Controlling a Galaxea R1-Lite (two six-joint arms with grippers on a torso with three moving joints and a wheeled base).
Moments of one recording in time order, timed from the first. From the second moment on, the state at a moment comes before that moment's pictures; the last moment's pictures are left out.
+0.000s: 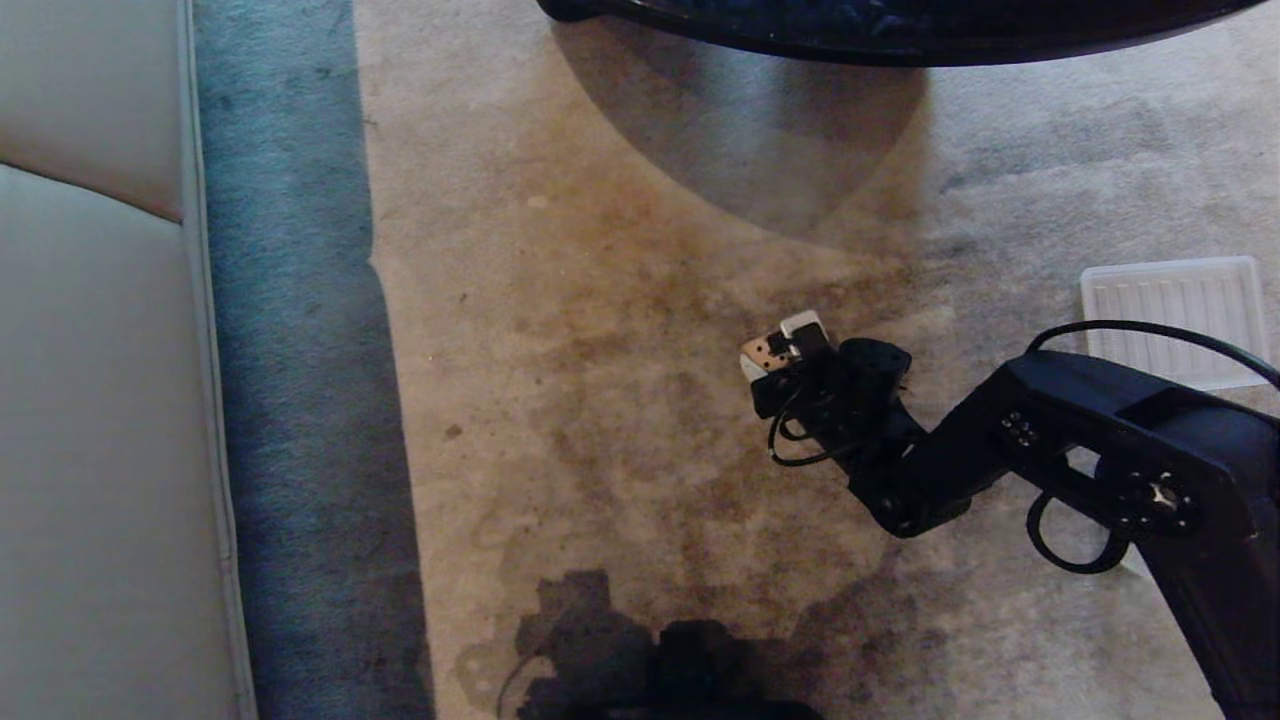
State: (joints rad) left arm 0.00 0.00 0.00 0.01 0.01 0.00; right arm 0.39 2.43 -1.27 -1.22 -0.10 -0.29
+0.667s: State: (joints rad) left arm 0.00 0.00 0.00 0.01 0.01 0.00; right arm 0.30 2.01 -0.81 -1.03 -0.14 -0.26
